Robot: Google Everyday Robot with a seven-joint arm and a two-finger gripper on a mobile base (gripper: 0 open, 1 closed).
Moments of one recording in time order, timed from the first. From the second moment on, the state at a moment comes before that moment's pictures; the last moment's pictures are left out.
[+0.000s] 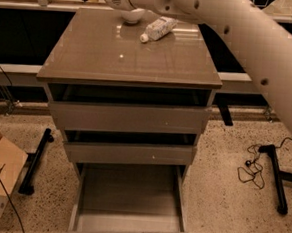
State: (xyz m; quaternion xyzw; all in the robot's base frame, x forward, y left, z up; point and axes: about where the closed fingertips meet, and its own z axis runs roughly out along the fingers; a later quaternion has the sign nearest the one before) arm 0.652 0.148 1.100 -0.47 0.57 0.25 0.63
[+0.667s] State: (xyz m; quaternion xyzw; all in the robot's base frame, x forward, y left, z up) arm 0.600 0.133 1.023 -0.45 0.67 0.24 0.55
